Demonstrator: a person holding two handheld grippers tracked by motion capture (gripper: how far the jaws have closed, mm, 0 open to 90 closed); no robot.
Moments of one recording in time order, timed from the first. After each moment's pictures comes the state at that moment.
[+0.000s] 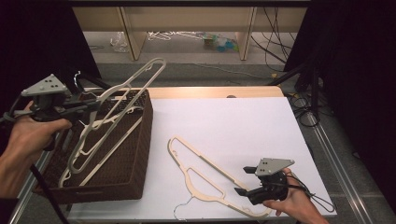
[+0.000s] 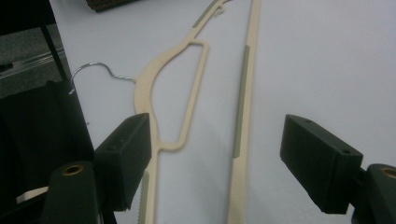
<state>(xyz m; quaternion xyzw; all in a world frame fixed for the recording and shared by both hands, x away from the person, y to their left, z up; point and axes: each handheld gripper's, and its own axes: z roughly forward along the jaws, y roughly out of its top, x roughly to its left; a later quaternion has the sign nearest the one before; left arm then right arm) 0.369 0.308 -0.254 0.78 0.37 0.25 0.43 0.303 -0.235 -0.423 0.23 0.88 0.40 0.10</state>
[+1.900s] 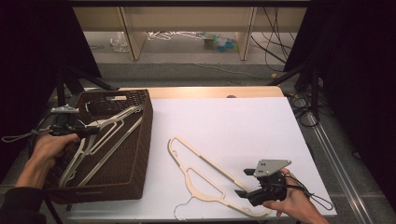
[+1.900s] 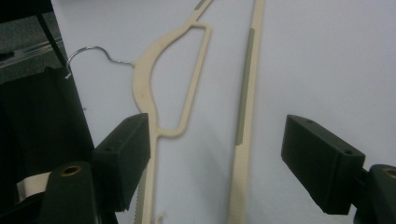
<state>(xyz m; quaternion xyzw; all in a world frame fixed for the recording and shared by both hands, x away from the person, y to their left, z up) 0.419 0.364 -0.381 0.79 0.49 0.16 0.33 0.306 -0.235 -0.431 0.23 0.89 0.38 0.09</state>
